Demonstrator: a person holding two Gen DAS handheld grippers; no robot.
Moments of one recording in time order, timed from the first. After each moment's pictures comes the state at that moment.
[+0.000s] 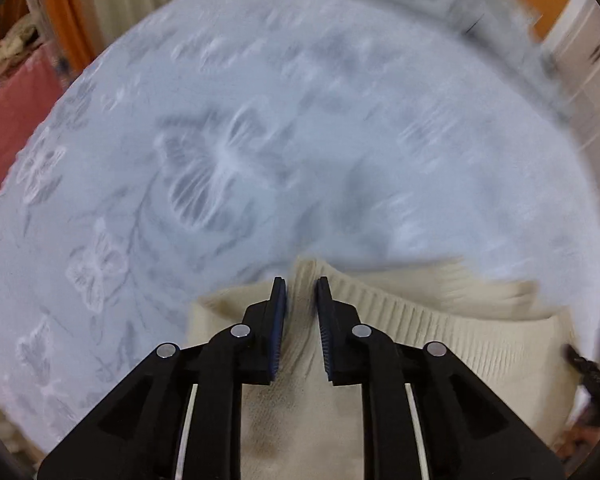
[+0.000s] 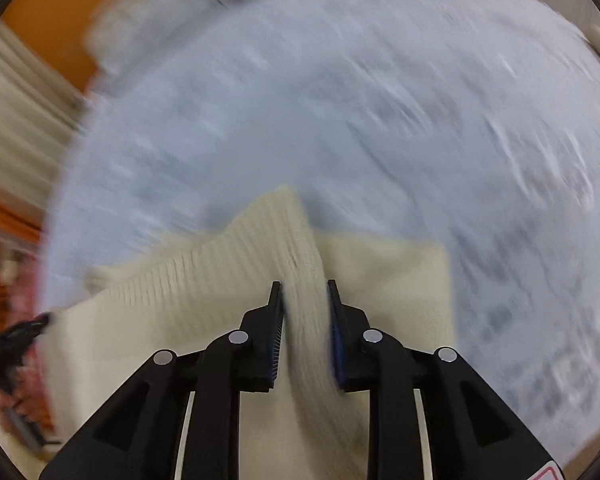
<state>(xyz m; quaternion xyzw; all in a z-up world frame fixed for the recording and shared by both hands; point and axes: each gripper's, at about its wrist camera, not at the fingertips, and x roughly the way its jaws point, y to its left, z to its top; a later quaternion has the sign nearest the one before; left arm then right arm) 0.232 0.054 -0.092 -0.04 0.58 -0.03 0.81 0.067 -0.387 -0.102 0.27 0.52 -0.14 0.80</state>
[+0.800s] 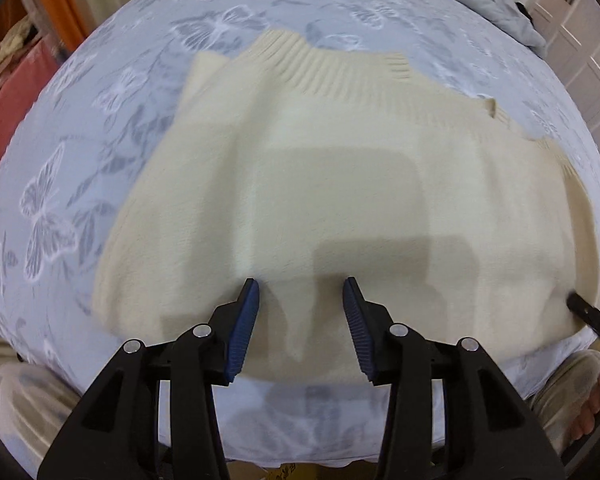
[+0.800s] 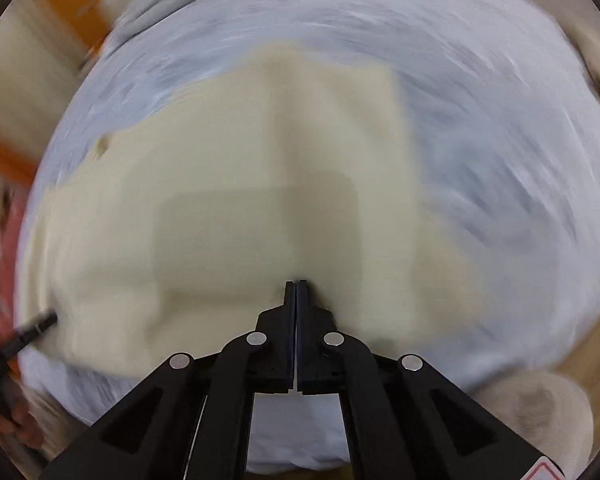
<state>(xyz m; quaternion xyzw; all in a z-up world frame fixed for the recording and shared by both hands) 0.044 0.040 -0.104 -0.01 0.59 -0.07 0.80 -0.087 -0.338 -0.116 0.27 0.53 -0.13 0.79</state>
